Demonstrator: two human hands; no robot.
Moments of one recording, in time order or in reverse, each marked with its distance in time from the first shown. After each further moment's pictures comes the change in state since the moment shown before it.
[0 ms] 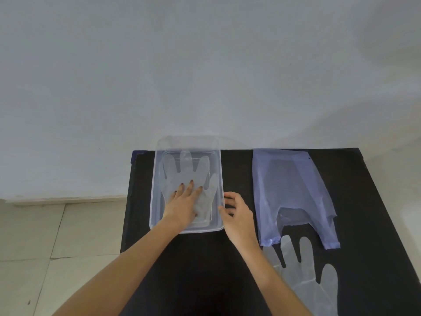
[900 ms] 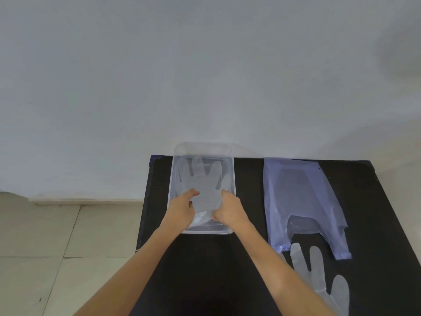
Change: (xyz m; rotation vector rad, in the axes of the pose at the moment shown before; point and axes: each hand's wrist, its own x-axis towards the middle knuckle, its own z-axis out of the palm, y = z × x) left_hand -0.049 -0.009 -0.035 -0.591 0.203 -0.196; right_hand 0.025 -0.045 0.031 -0.417 -0.309 -0.013
